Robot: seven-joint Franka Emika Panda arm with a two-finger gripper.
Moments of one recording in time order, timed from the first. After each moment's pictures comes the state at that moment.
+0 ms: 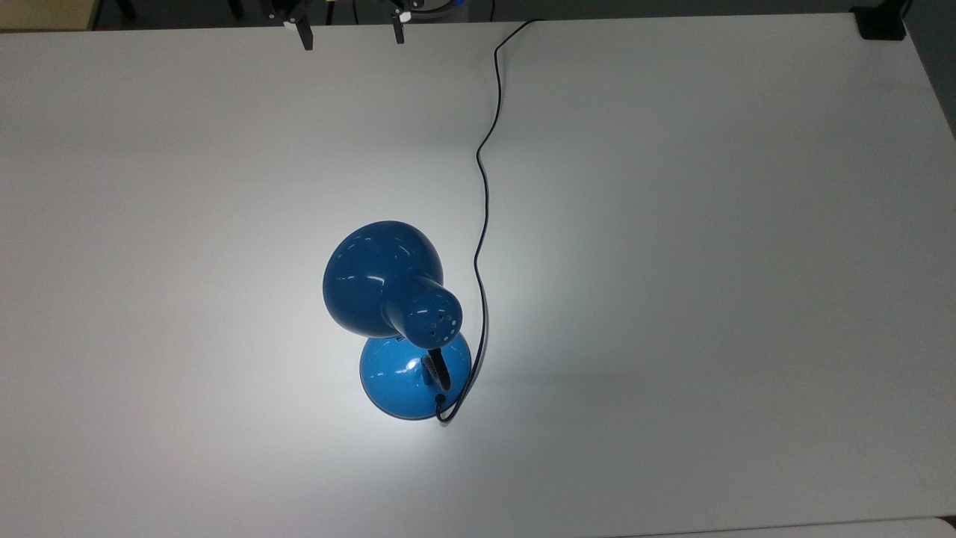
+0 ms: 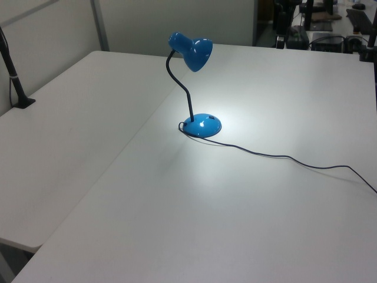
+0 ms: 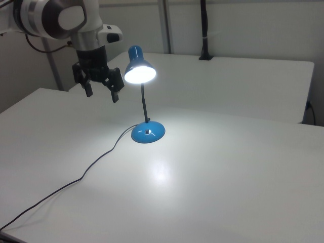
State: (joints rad) arm 0.01 -0.02 -0.06 -1.67 0.05 1.68 -0.13
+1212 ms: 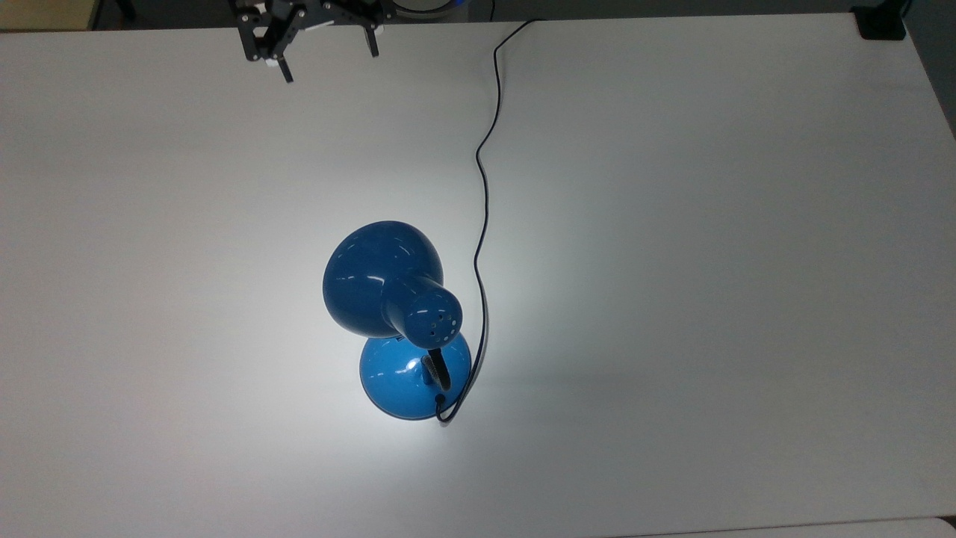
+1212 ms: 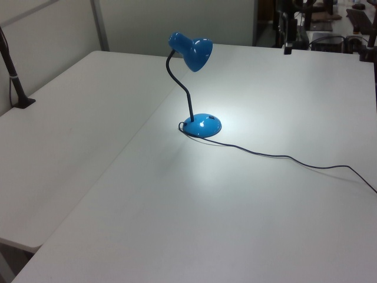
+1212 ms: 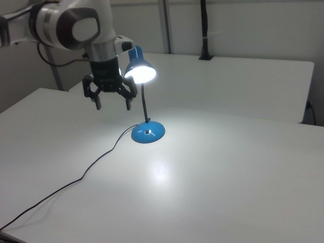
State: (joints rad) arm -0.04 0.02 -0.06 -1.69 0.04 1.73 -0.48
